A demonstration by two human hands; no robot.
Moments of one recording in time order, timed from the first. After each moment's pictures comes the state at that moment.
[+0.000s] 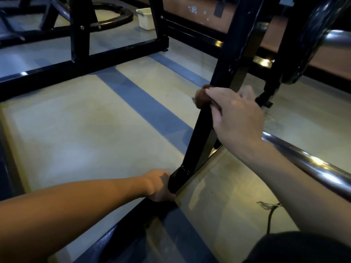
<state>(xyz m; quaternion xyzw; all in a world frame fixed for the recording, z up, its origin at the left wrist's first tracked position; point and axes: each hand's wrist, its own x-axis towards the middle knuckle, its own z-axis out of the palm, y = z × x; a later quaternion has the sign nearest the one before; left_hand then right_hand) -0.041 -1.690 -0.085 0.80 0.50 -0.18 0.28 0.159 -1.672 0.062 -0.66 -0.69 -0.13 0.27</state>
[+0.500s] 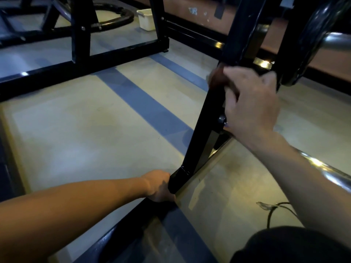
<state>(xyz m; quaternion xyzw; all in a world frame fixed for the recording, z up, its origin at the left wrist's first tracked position) -0.042 -1.687 -0.092 0.80 0.51 -0.18 0.28 0.171 -1.665 0.084 -0.66 -0.65 -0.17 0.33</state>
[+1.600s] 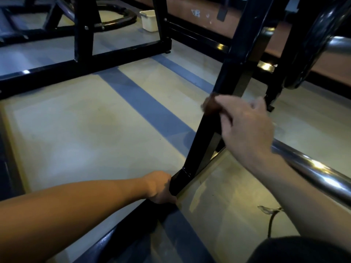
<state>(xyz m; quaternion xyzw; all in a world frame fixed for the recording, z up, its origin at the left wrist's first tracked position) -0.041 -1.688 -0.091 0.80 0.51 -0.18 0.27 0.164 -1.684 0.057 -0.66 -0.69 -0.13 0.29</state>
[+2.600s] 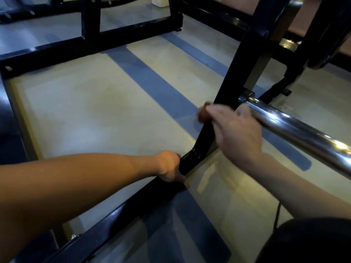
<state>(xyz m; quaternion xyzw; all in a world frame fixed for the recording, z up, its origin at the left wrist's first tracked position) -0.042 -1.686 -0.097 0.80 0.51 -0.18 0.26 0.158 -1.688 -0.026 -0.57 -0.78 -0.18 0.21</state>
